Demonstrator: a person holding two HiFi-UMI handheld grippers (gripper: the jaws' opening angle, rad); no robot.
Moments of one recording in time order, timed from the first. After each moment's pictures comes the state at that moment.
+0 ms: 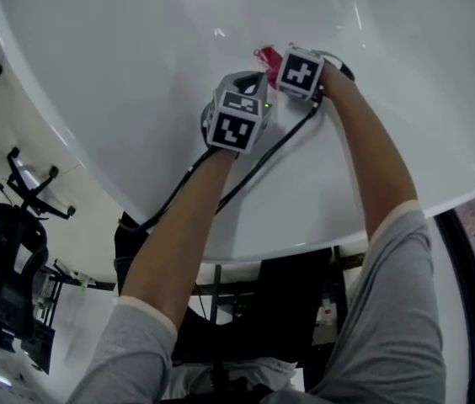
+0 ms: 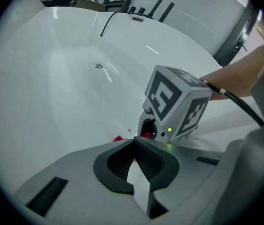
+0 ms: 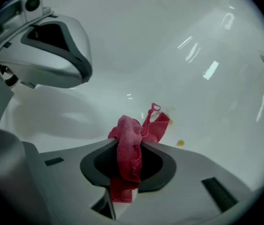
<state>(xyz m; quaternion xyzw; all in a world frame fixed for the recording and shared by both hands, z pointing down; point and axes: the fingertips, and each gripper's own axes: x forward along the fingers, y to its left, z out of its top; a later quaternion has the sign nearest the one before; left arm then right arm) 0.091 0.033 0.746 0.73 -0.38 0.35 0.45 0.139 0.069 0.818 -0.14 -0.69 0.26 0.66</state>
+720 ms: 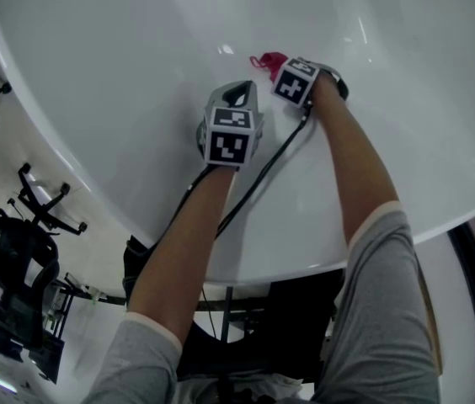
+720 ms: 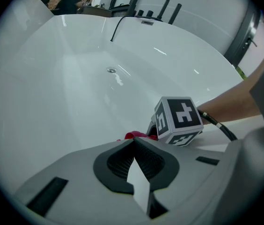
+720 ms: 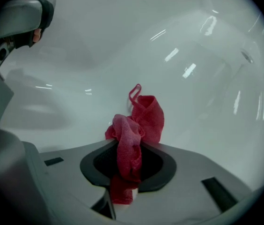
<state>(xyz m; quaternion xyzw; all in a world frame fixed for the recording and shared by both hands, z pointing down) 0.048 0.008 0.753 0.70 -0.44 0.36 0.43 0.135 0.022 0.875 -0.01 -0.70 0.21 0.69</state>
